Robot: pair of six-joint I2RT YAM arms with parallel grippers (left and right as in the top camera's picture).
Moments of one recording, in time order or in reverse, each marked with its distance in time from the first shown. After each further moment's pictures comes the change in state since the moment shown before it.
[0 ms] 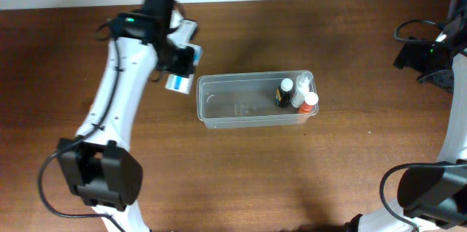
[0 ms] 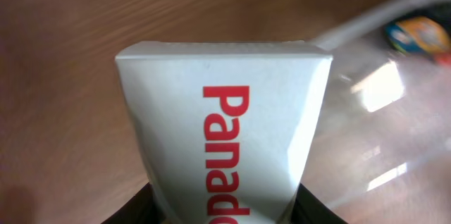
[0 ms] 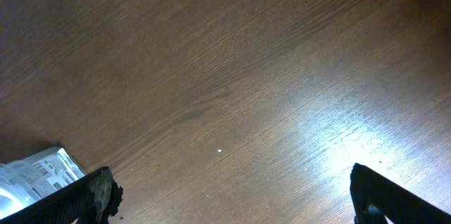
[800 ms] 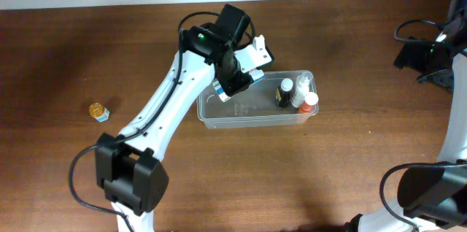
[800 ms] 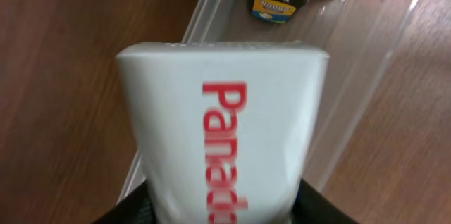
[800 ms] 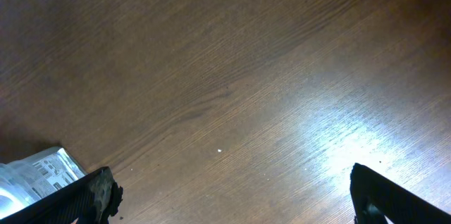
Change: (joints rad) left arm -0.270 0.046 0.001 0.082 0.007 0.438; right arm 0.000 0.000 0.000 0.000 0.000 0.000
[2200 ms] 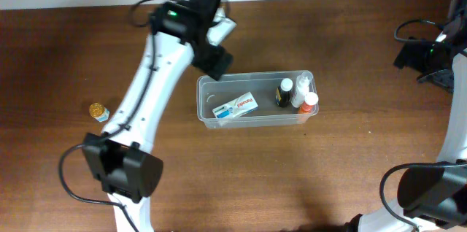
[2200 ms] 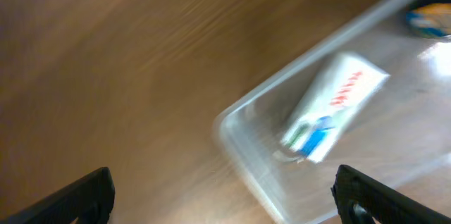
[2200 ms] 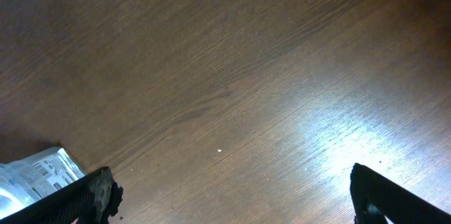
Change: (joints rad) left arm 0.143 0.056 0.254 -0.225 -0.239 -0.393; right arm 0.000 0.000 0.000 0.000 0.000 0.000
